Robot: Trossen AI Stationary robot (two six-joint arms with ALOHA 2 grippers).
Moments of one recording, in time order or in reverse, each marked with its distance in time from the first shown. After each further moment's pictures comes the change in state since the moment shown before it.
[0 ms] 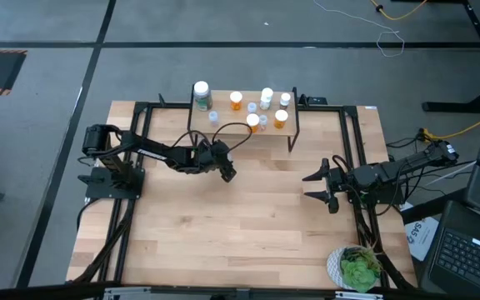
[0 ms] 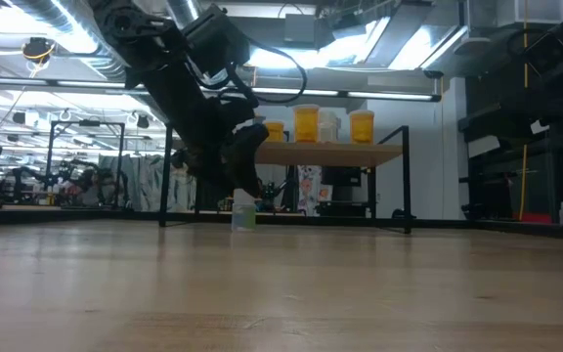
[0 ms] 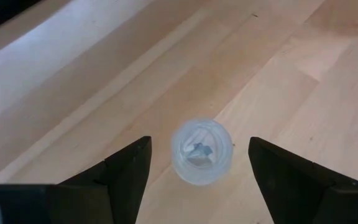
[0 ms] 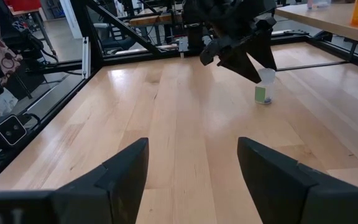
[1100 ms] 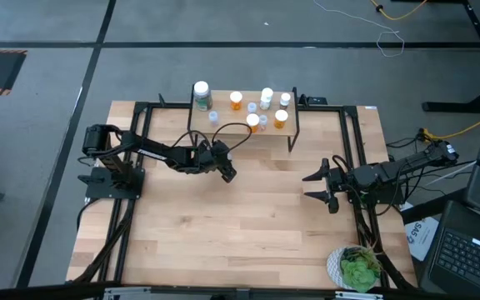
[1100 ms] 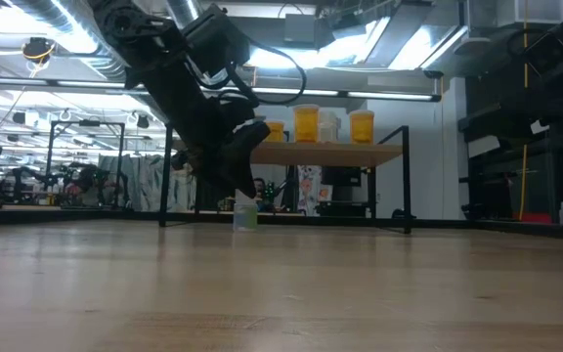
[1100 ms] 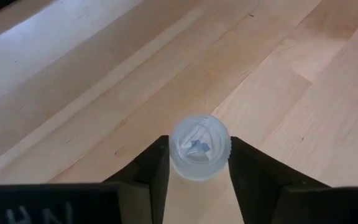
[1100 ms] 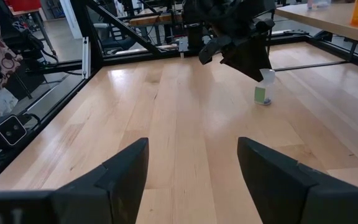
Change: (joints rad) left arm -0.001 0.001 0.000 0.003 0.018 -0.035; right arm 0.000 0.000 0.000 0.000 0.000 0.002
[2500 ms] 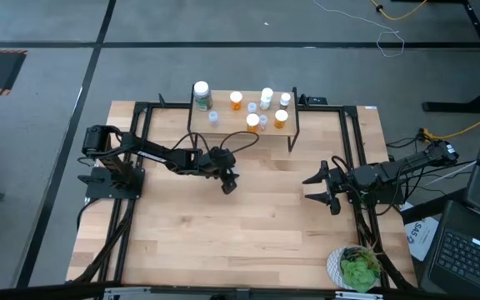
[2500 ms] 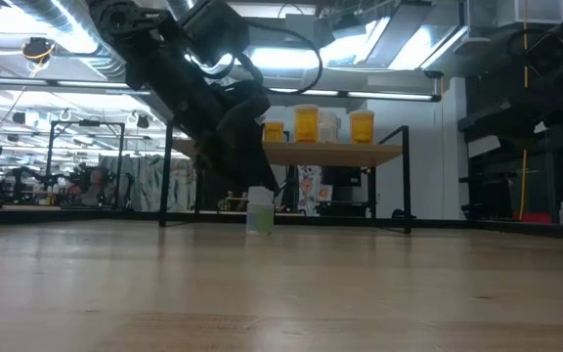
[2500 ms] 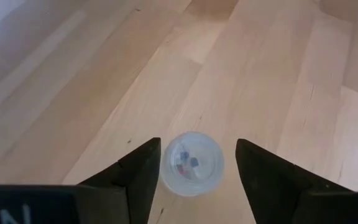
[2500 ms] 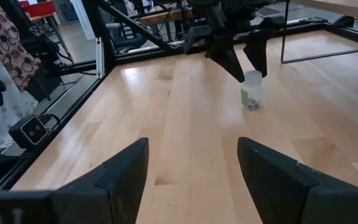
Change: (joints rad) left arm -0.035 0.000 0.000 0.100 0.253 0.142; right arm 0.000 0.000 0.000 -0.006 -0.053 0.053
